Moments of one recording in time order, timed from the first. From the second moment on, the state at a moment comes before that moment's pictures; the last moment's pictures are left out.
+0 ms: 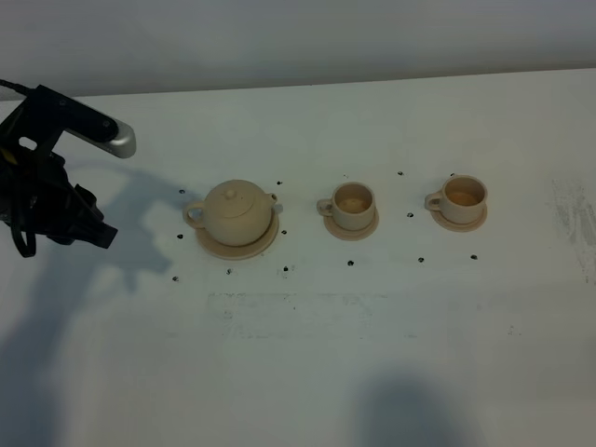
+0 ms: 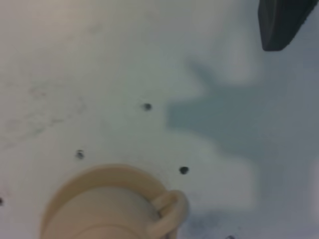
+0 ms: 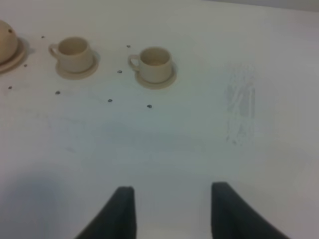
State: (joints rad) left arm -0.12 1.52 -0.99 -0.02 0.55 0.50; right arm 0.04 -0.01 -0.52 0.15 1.12 -0.12
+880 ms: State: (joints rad) left arm -0.12 1.73 -1.14 0.00 0.67 0.49; right arm -0.16 -0.01 -0.52 0.17 1.12 -0.12
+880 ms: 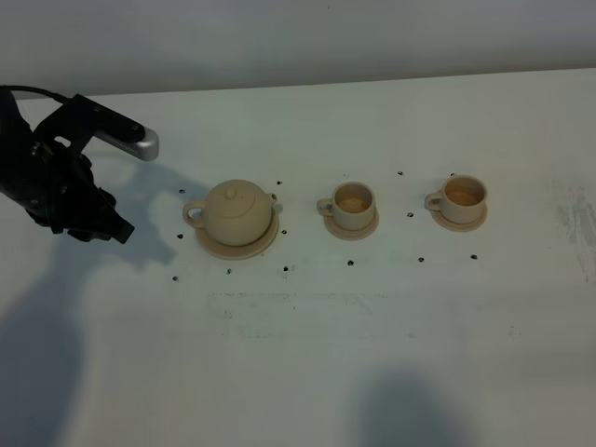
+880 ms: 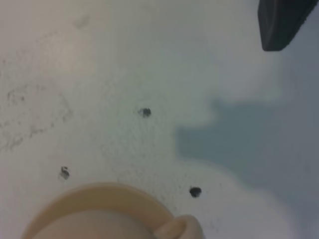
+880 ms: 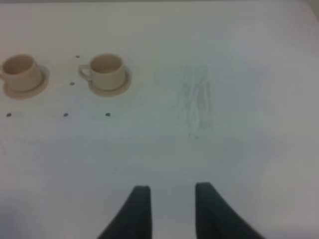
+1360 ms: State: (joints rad) left arm -0.13 1.79 -1.15 0.20 0.64 0.47; right arm -0.16 -0.01 -0.52 0.17 1.12 -0.12
